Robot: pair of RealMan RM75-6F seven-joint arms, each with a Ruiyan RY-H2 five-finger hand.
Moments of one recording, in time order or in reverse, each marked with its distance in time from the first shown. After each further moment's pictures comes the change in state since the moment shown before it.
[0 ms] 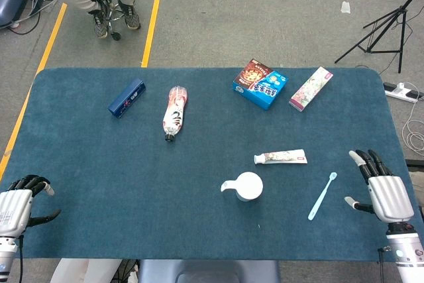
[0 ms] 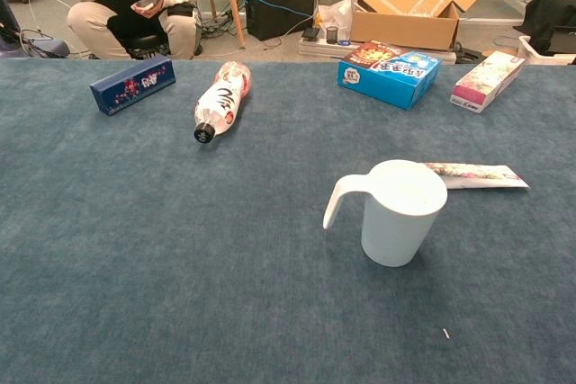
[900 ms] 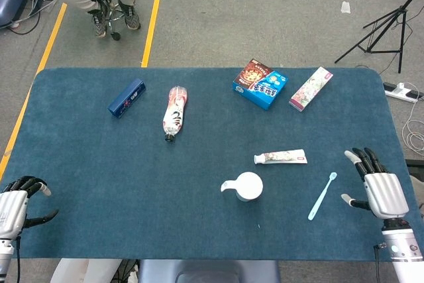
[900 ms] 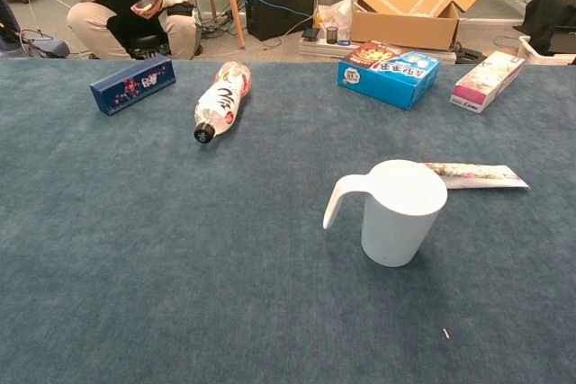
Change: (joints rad) left arm 0.016 0.014 -0.001 -0.017 0.004 0.022 -0.027; right arm 0.020 -0.029 0.019 0.015 0.032 -0.020 -0.002
